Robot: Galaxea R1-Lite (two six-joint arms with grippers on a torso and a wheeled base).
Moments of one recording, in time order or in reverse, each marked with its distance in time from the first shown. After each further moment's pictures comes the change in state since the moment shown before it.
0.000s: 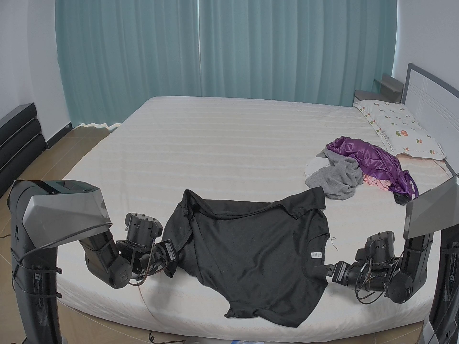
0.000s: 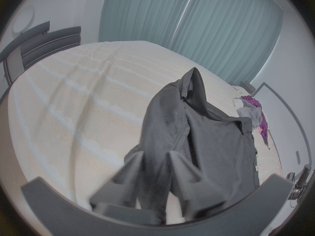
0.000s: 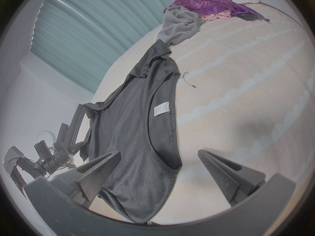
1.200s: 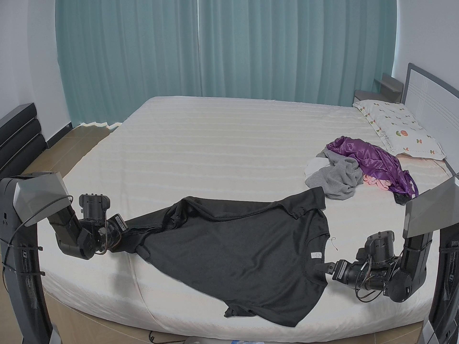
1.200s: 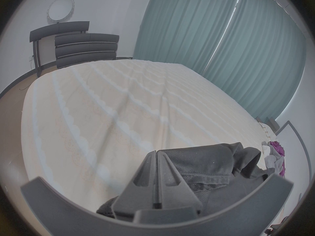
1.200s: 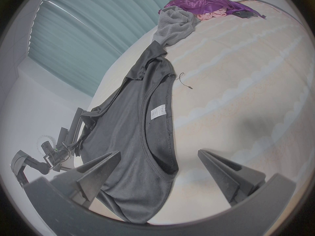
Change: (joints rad) left arm 0.367 0.038 -0.133 0.006 -0.006 0.026; right arm -0.013 0.011 -0.011 -0.002 -0.004 0.029
